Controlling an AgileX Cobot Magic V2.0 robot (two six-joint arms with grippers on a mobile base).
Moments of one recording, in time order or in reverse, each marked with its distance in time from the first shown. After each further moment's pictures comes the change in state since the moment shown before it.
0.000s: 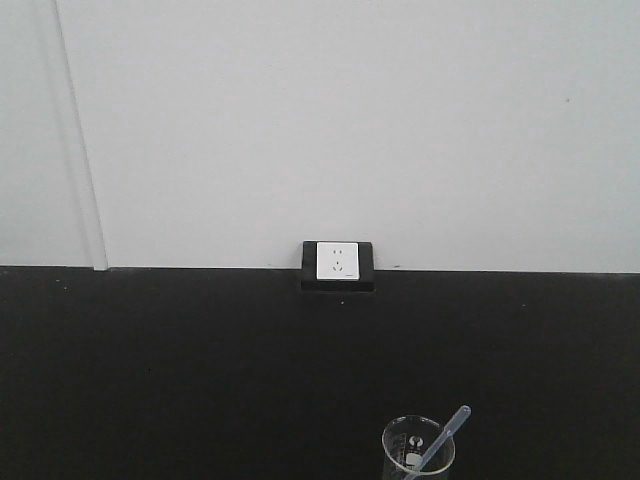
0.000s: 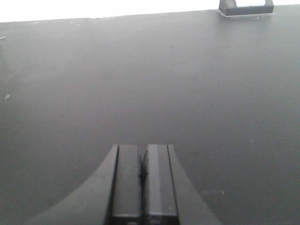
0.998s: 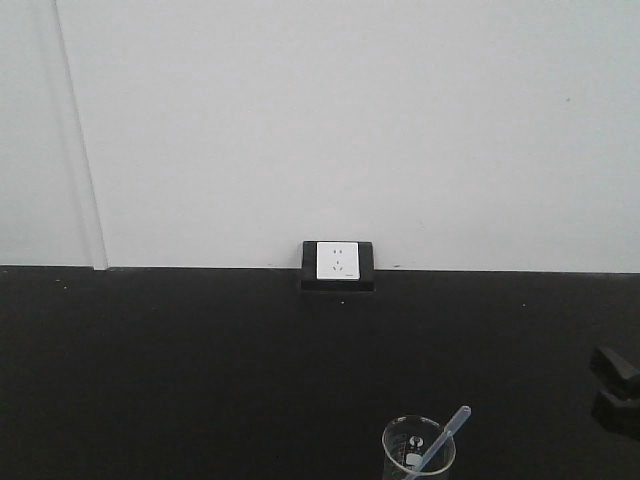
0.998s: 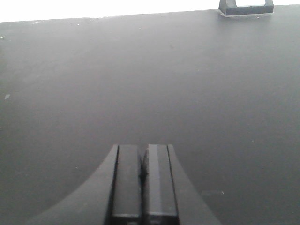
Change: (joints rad) left arm 0.000 0.000 0.000 0.000 0.000 0.000; right arm 0.024 0.734 -0.250 0.000 -0.199 0.060
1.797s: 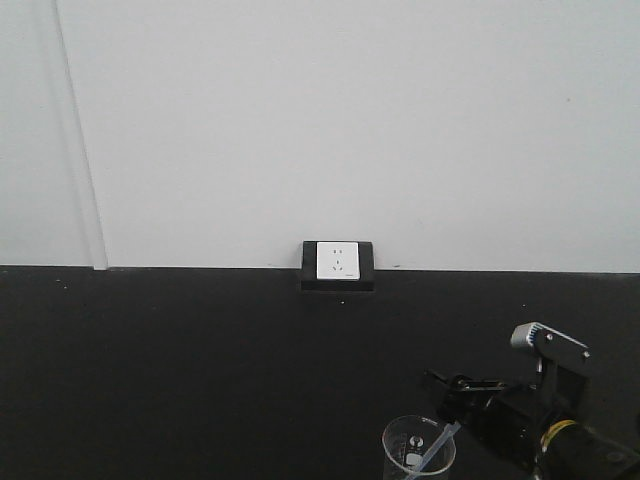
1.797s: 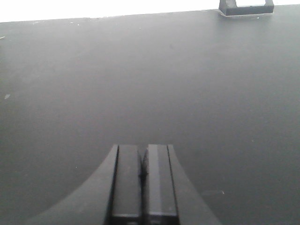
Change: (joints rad) left arm 0.000 0.000 0.000 0.000 0.000 0.000; right arm 0.206 0.589 -0.169 -0.091 -0.236 0.431
